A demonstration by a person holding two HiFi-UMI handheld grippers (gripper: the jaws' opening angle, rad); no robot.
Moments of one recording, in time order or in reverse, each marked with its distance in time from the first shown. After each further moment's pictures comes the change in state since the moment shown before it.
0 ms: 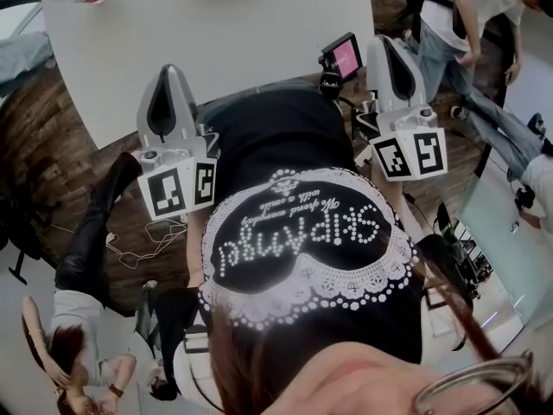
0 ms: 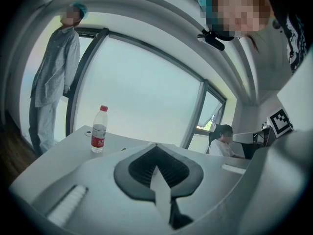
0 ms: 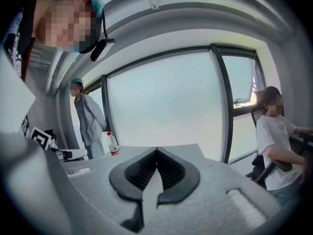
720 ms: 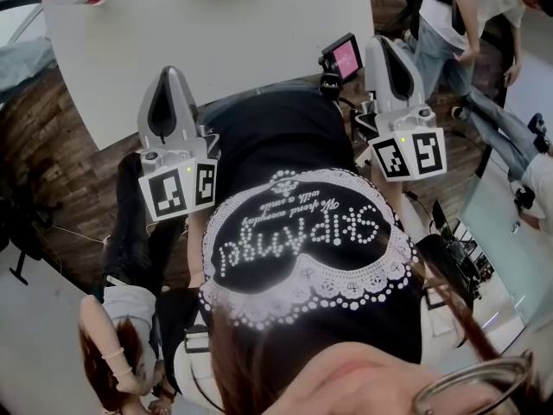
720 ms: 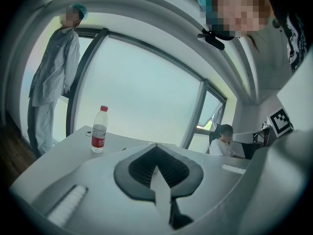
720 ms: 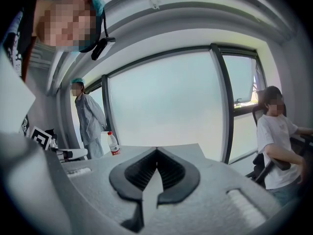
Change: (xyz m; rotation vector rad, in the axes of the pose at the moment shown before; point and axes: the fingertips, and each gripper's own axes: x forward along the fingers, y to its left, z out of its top) left arm 0.000 0.001 -0.001 0.003 0.001 0.003; right arm 0.002 0.002 -0.002 -0.002 0.004 0.007
